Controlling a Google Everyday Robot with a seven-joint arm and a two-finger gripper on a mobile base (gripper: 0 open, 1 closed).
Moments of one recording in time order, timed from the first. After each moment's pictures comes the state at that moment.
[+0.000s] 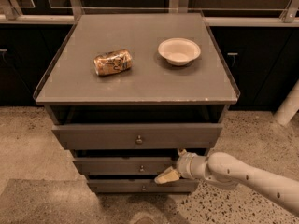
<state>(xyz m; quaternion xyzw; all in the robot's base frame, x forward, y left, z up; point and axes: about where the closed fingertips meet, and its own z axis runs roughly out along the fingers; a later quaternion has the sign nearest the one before) 0.556 -0.099 0.456 -0.42 0.78 0.19 0.42</state>
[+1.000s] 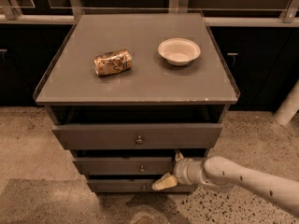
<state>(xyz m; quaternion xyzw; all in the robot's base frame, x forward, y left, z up) 0.539 -0.089 0.419 -0.41 0.80 0.23 0.38</state>
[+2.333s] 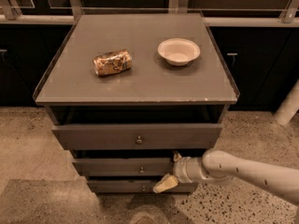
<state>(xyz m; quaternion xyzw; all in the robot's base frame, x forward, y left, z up) 0.527 -0.087 0.415 -0.44 0.80 0.24 0.32</state>
